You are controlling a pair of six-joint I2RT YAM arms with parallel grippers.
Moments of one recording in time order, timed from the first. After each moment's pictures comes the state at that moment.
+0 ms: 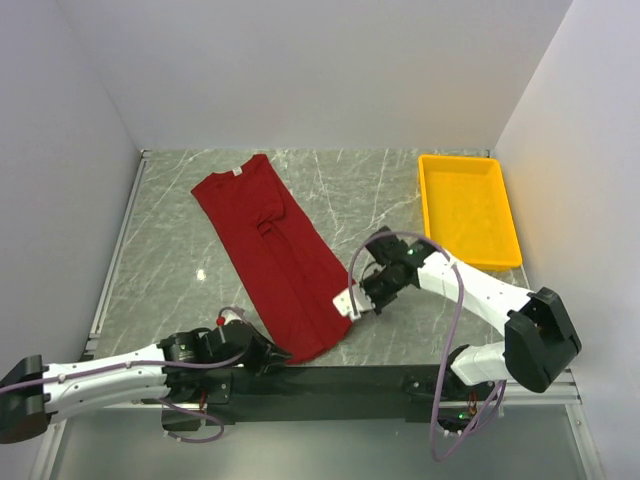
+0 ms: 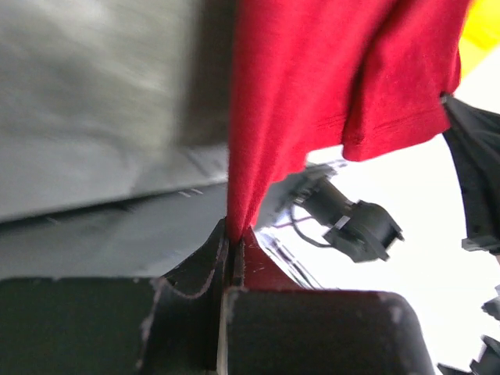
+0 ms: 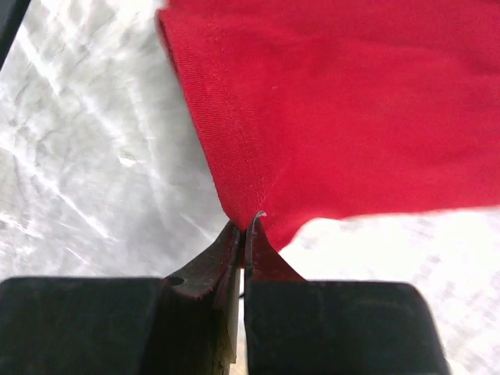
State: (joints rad) left arm -1.18 0.59 0.11 -0.24 -0.03 -1.98; right arm 0.66 1.34 0.84 -0.83 -0.44 -1.53
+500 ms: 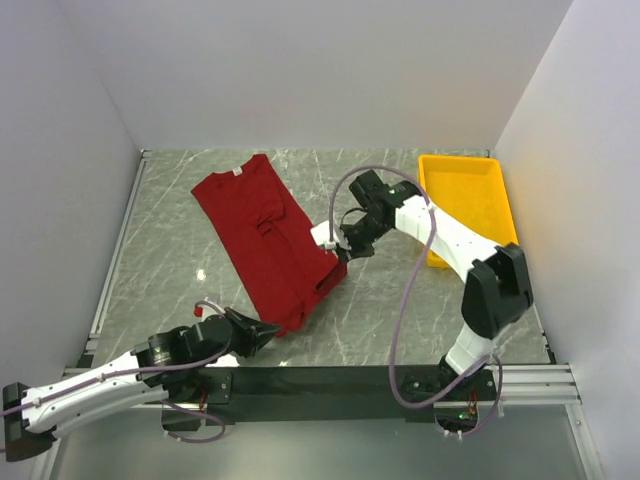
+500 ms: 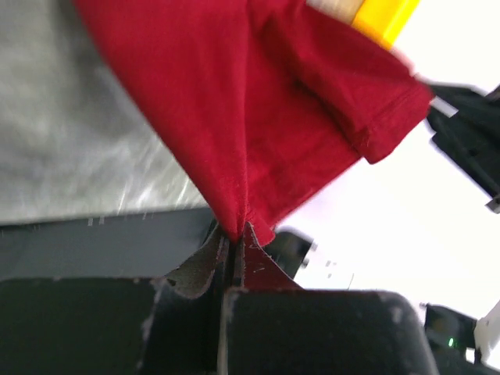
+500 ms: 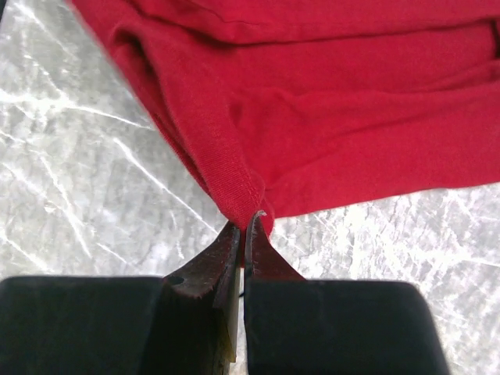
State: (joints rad) left arm -1.14 0.30 0.21 -0.47 -0.26 -1.98; right arm 0.56 1.67 1.41 -1.04 -0.66 -1.37
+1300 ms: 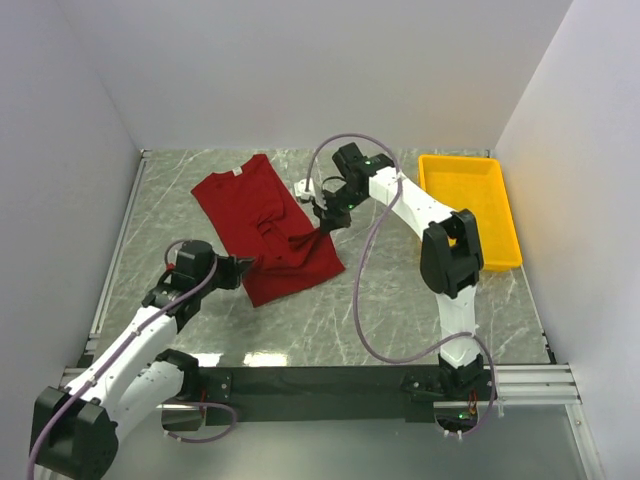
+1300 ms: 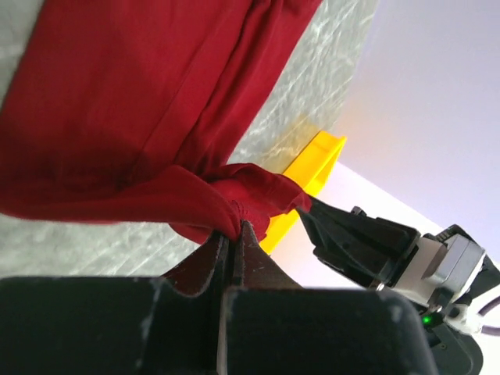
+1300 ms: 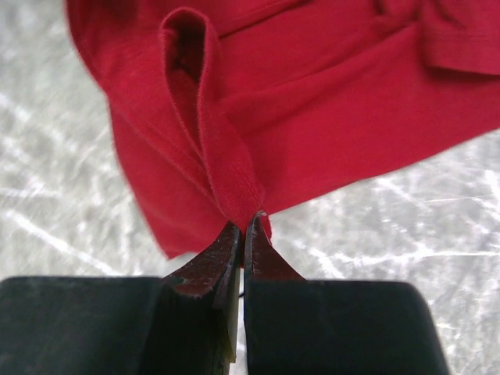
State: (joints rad) left arm -0.35 0.85 0.48 -0.27 0.03 -1.74; right arm 0.50 2.08 1.84 -1.02 -0.70 -1.11
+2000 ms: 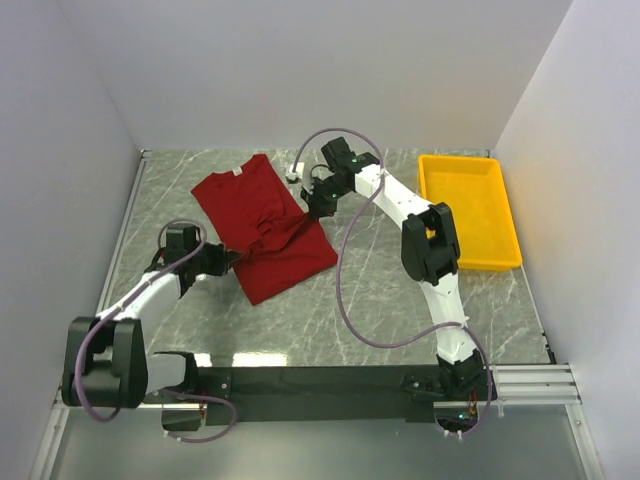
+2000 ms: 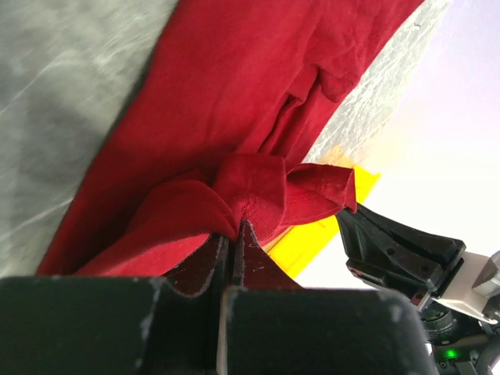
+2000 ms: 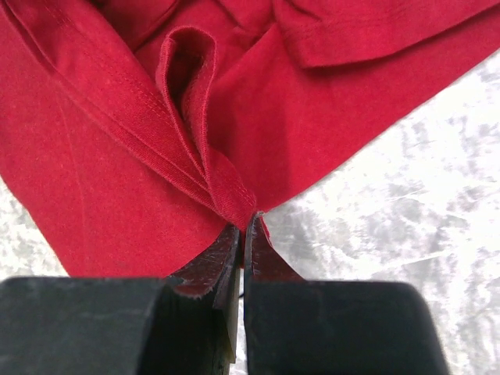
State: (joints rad) left arm -0.04 1.22 0.54 -0.10 0.26 -1.50; right arm 0.51 2.31 2.07 -0.85 -0.61 -0.79
